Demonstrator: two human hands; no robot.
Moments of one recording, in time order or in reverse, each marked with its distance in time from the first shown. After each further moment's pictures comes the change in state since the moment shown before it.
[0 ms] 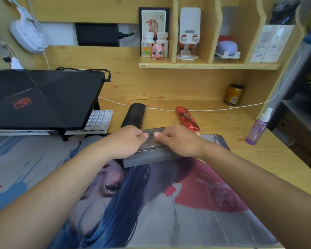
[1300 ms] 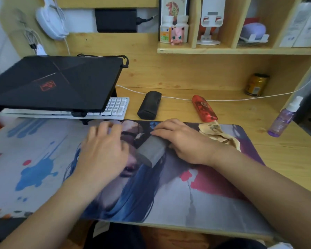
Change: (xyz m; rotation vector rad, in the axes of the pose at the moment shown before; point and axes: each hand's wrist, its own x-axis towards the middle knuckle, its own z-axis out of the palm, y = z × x) left_hand -0.078 -0.070 0.028 0.340 0.538 -0.088; right_hand -0.006 0.002 0.041 -0.376 0.044 -0.585
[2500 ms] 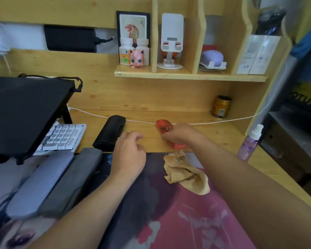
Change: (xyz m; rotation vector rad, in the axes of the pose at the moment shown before) left_hand 0.113 0.138 0.094 -0.638 0.037 -0.021; right_hand 0.028 0.128 -0.059 0.230 -0.141 1.167
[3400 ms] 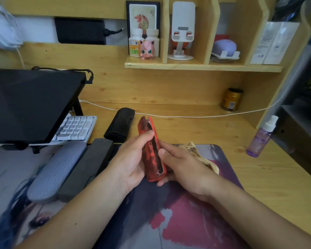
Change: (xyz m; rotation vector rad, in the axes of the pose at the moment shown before) left_hand -0.033 0.020 -0.044 -1.127 -0.372 -0.668; right_hand -0.121 0.019 0.067 0.972 -0.356 -0.534
